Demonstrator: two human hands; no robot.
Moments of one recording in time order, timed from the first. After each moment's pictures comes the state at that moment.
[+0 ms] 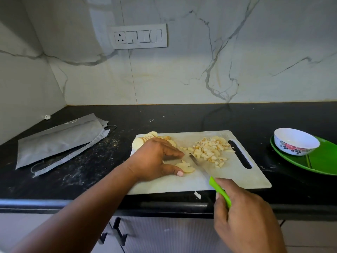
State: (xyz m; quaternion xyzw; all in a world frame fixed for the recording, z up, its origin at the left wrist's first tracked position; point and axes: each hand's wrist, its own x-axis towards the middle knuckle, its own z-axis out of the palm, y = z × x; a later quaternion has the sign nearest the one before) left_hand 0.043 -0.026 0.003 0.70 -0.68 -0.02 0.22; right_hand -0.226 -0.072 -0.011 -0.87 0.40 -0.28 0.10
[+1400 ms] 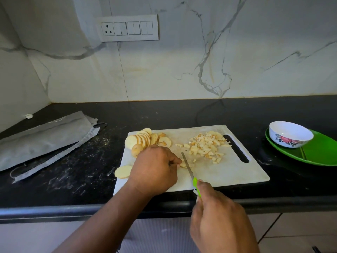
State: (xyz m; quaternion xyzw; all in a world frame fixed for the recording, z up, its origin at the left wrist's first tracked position) left_hand -0.006 -0.023 -0.009 0.80 -0.54 0.02 0.26; right_hand -0.190 -0.042 -0.019 -0.89 0.39 -0.20 0.11
